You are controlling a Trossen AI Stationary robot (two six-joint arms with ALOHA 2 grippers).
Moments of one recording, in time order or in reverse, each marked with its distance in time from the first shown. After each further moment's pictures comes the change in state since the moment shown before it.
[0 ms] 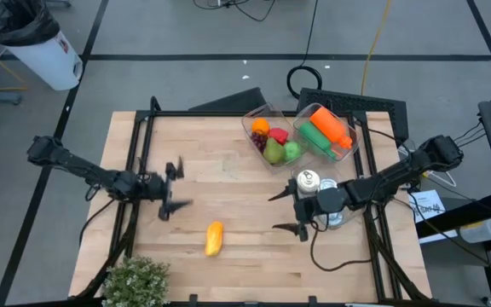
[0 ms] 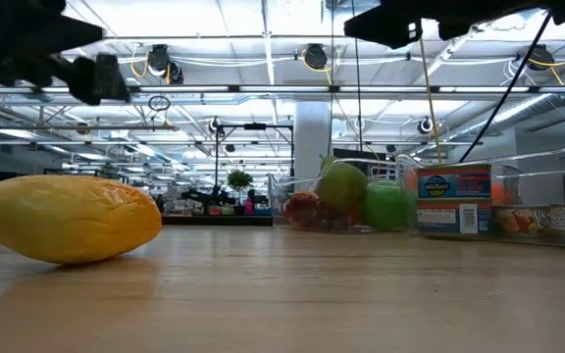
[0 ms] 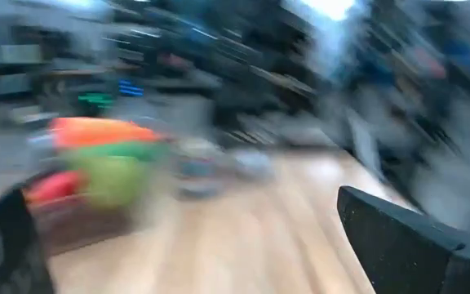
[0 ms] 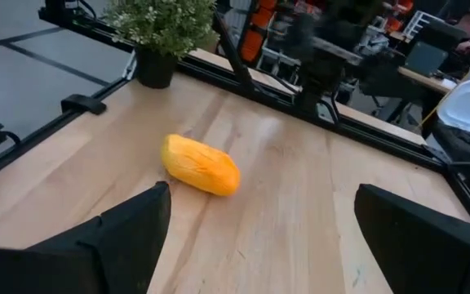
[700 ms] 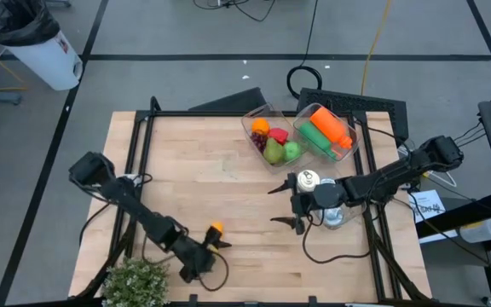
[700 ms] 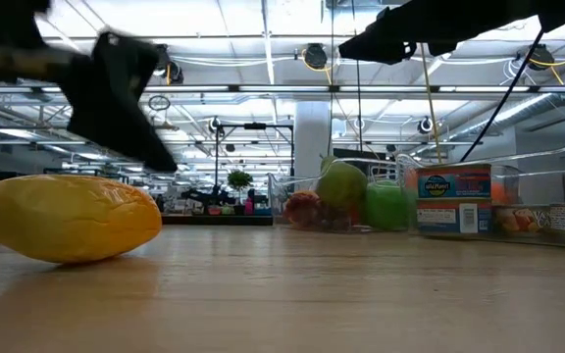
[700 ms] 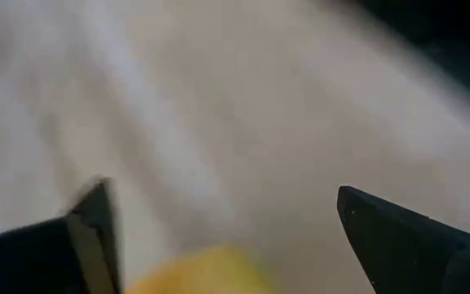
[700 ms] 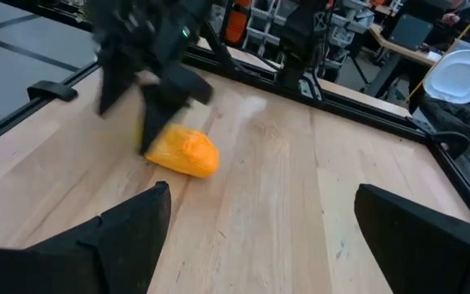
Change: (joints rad) left arm -0.290 1.113 0.828 -0.598 0.181 0.102; right arm -0.055 0.000 0.000 -0.044 0.002 0.033
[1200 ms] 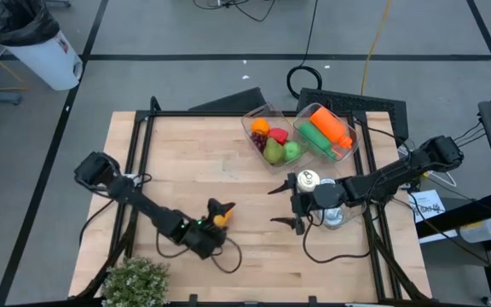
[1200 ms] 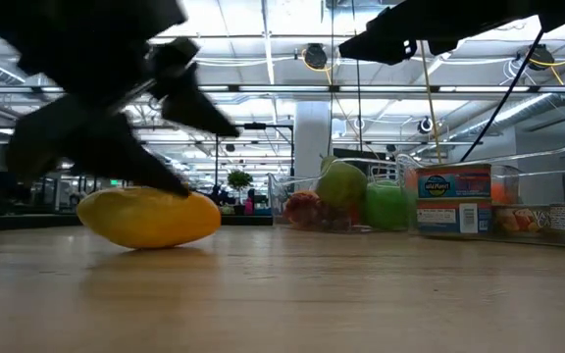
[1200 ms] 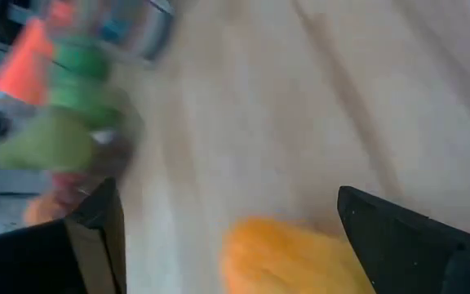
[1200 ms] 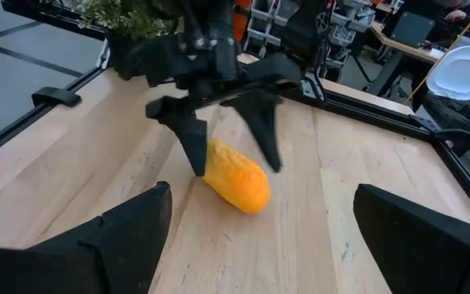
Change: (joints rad) left arm 0.091 0.039 0.023 -0.112 -0.577 0.132; right arm 0.000 0.000 0.000 0.005 -0.004 0.023
